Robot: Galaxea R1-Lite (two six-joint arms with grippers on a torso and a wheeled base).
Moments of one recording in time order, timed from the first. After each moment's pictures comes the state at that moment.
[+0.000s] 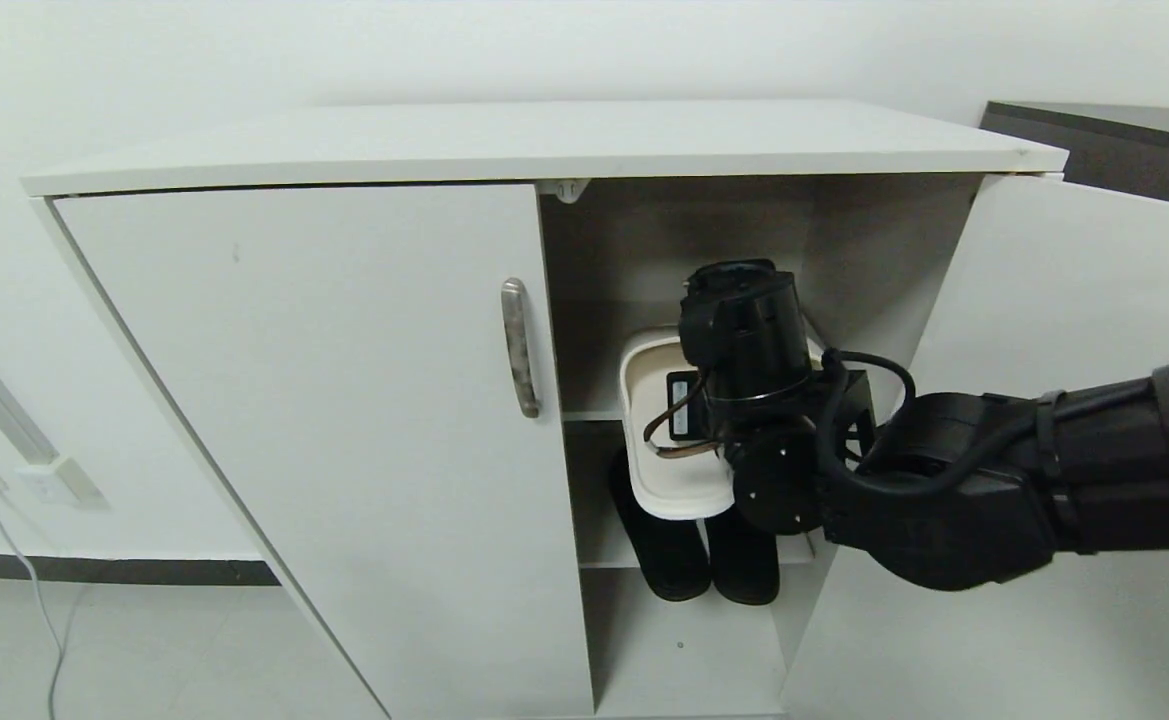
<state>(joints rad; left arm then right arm) 0.00 0.00 0.00 0.00 -0.02 -0.01 0.87 1.96 -1.38 -0.29 -0.84 0.22</state>
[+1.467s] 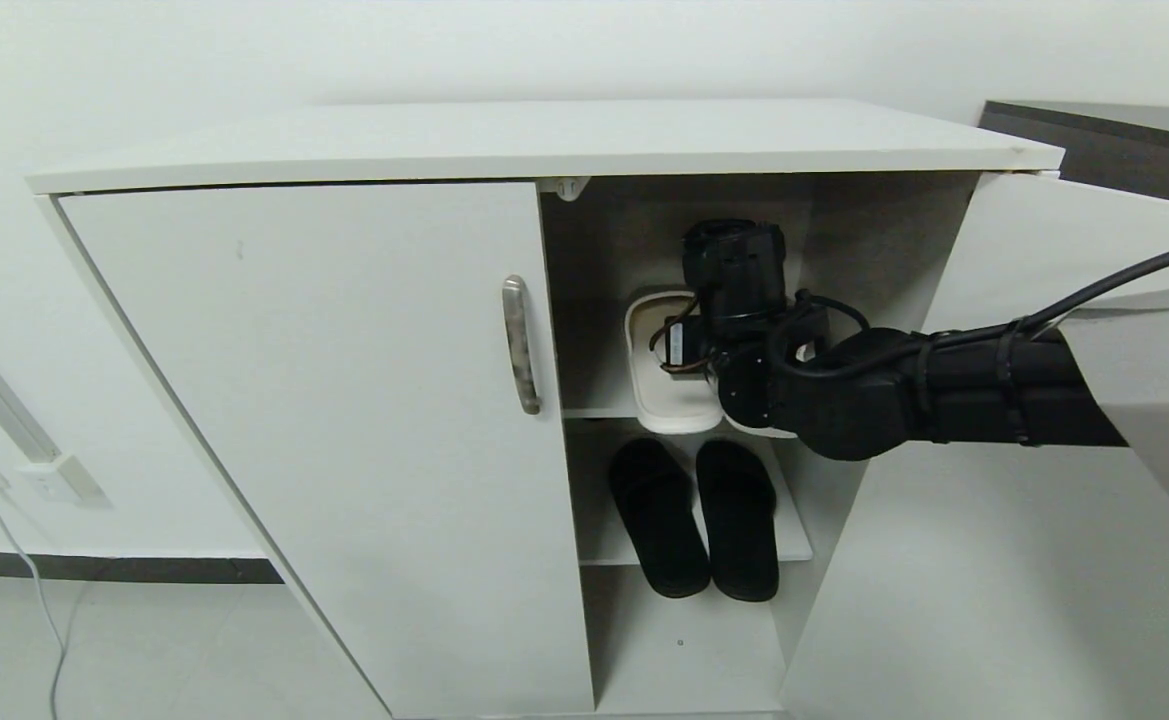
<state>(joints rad) 0.00 0.00 0.00 0.00 -0.02 -0.01 0.72 2.15 -1.72 -0.22 -0.70 0.15</state>
